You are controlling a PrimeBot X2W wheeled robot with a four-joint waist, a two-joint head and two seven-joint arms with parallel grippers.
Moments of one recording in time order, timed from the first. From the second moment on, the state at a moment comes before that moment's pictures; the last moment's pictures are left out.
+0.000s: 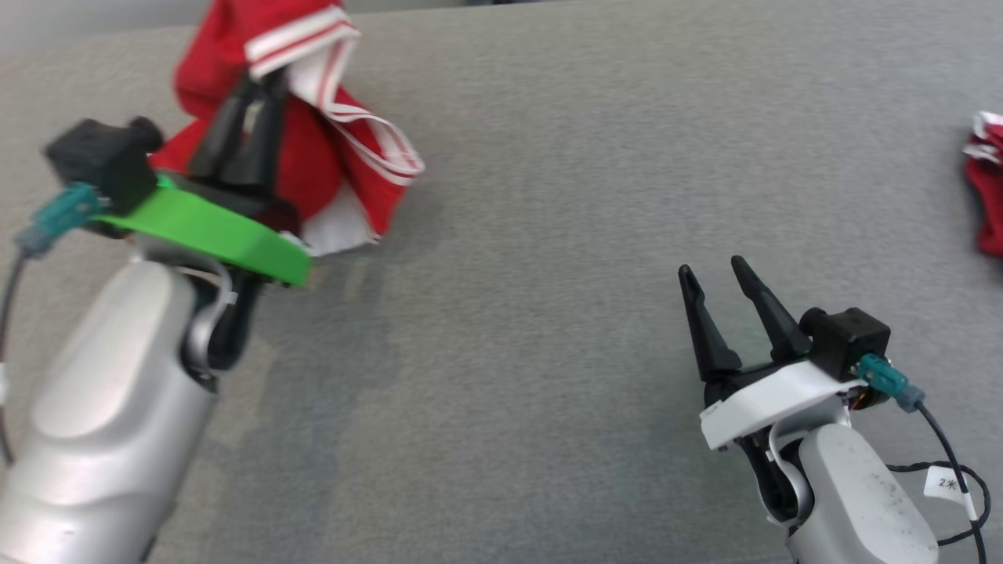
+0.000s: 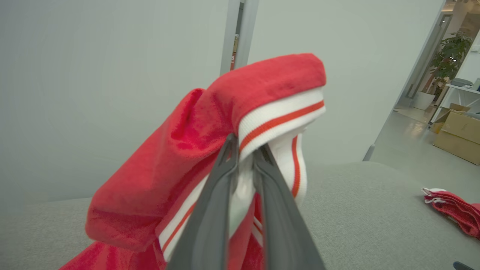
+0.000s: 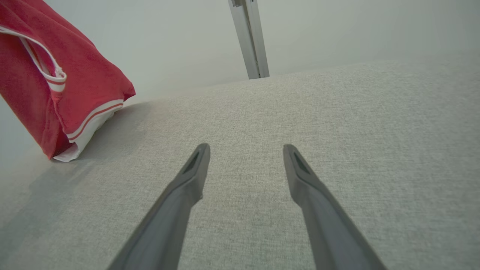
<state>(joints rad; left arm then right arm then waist) -0.75 0.40 -0.56 0.34 -0.81 -0.13 -0.26 -0.31 -0.05 0.15 0.33 0.32 0.13 -0.26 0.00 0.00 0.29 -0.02</state>
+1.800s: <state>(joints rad) 0.05 0.08 -0.05 0.31 -0.35 -0.13 -0.26 -0.10 -0.05 0.08 0.38 0.30 0.13 -0.26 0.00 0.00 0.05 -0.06</state>
